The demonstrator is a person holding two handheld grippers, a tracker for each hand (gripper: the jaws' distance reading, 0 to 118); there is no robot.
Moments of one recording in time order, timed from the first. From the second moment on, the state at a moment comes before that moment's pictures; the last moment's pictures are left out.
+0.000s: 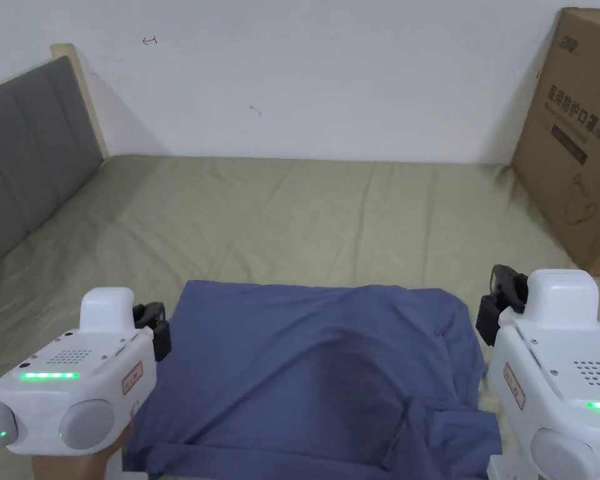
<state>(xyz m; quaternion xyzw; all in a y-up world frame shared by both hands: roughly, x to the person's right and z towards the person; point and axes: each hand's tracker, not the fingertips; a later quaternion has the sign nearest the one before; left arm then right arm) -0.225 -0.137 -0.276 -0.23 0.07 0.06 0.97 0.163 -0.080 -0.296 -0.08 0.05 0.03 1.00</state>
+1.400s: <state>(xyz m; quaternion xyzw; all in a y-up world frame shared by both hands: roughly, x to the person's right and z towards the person) -0.271 -0.274 -0.258 -0.43 0.08 0.11 0.89 0.224 -0.313 -0.301 -0.44 0.03 0.00 0.90</state>
